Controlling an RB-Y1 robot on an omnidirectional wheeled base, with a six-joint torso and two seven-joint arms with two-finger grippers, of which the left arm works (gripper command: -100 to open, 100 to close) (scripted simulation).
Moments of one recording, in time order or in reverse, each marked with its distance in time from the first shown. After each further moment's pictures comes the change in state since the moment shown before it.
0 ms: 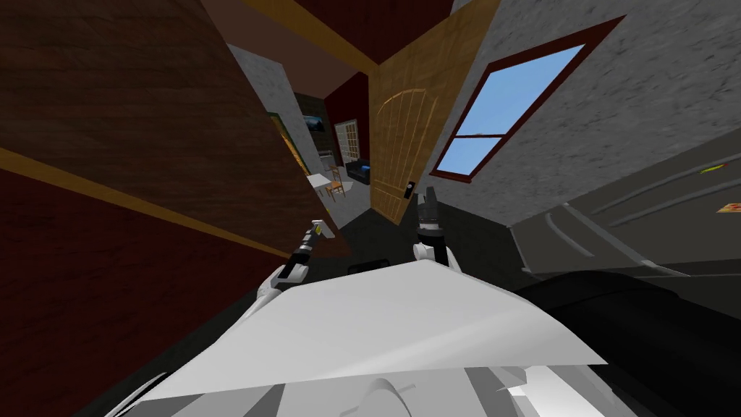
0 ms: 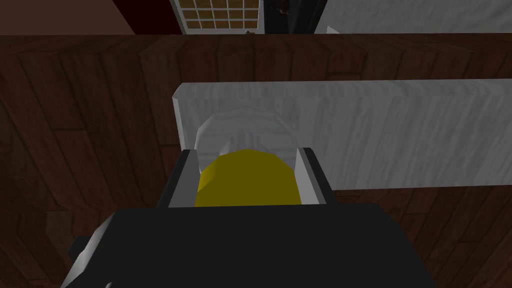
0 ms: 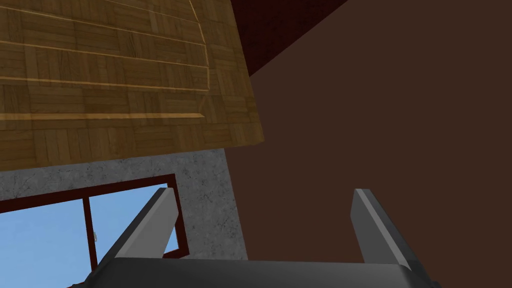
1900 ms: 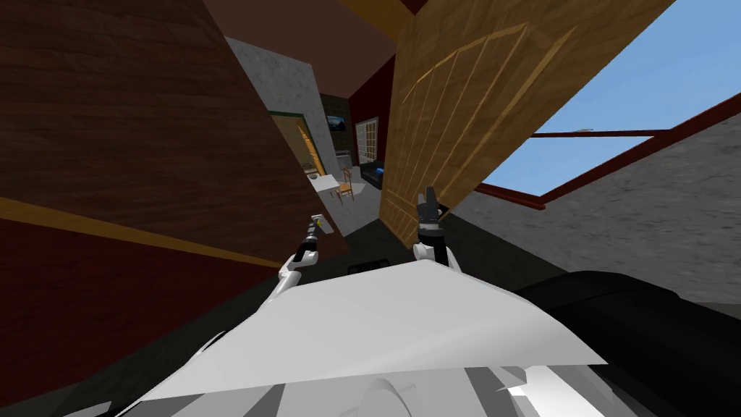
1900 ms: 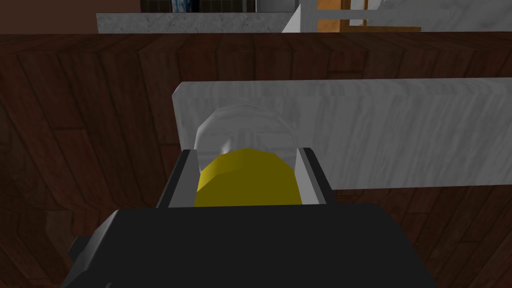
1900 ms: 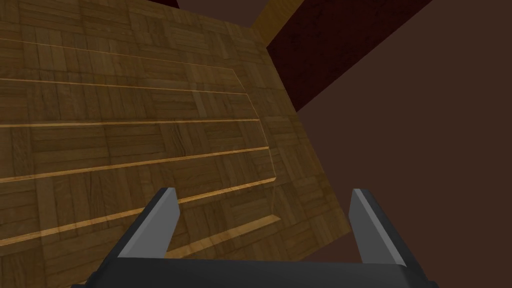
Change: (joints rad) arm -0.154 -0.213 0.181 0.124 -0.033 0.139 -0.142
